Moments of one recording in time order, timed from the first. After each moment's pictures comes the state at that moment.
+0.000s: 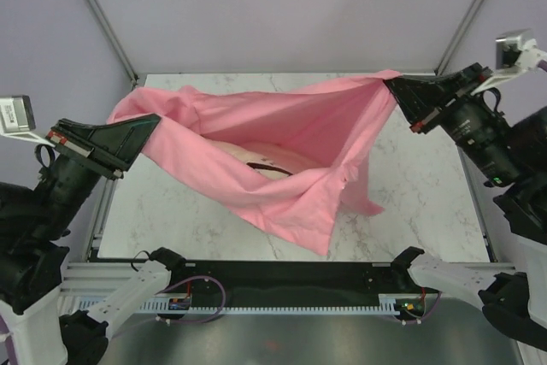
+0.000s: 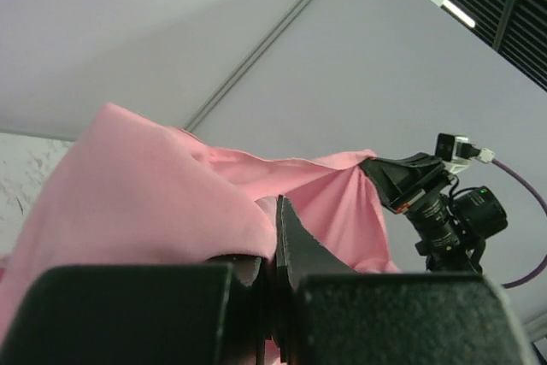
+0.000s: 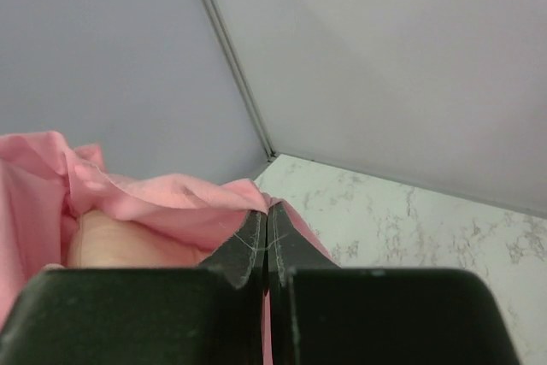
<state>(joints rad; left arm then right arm) -0.43 0.76 1.74 -0.66 0.12 -0.84 0.64 1.02 1.88 -0.66 0.04 0.32</state>
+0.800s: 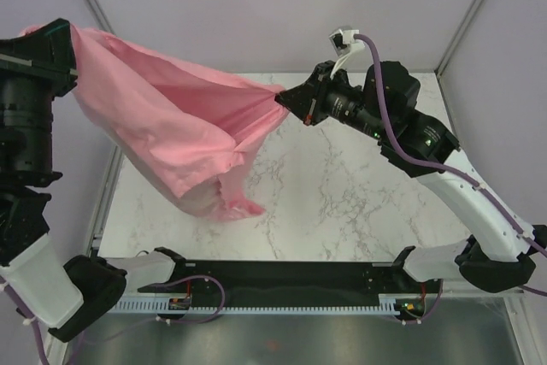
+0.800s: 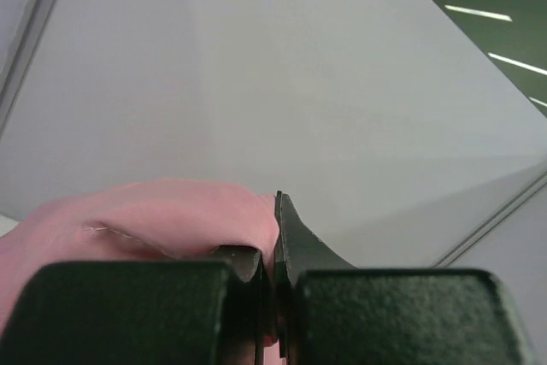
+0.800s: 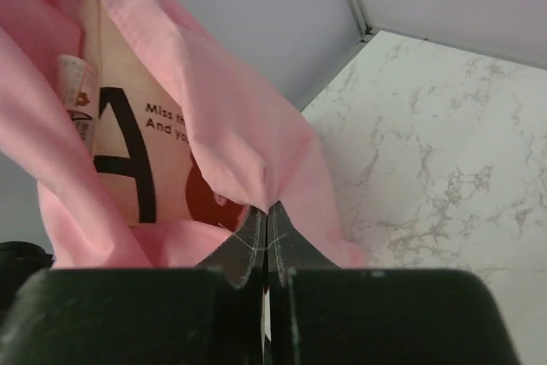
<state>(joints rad) -0.44 1.17 2.39 -0.81 -0.53 -0.48 0.80 1.32 1.76 -0.47 -0.11 0.50</state>
